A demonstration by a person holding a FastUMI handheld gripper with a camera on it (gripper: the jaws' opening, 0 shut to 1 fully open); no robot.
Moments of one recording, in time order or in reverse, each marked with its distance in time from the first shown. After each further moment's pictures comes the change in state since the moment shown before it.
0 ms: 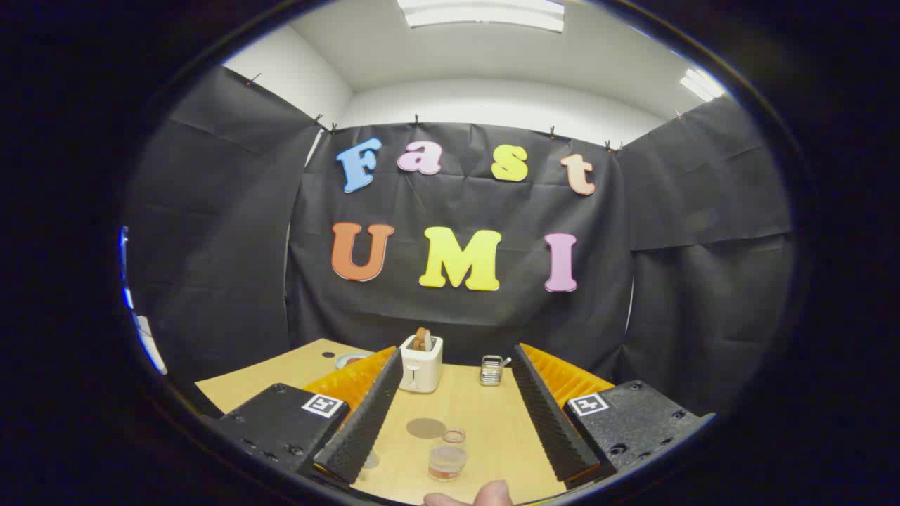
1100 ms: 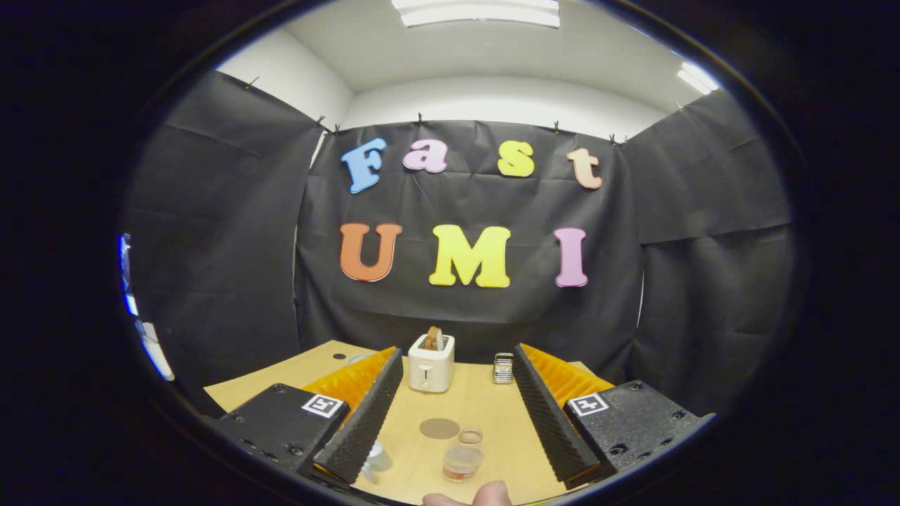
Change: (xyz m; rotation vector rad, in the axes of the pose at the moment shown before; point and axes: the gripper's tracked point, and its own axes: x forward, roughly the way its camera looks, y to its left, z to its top) arm 0.009 0.011 -0.014 0.041 0.021 0.031
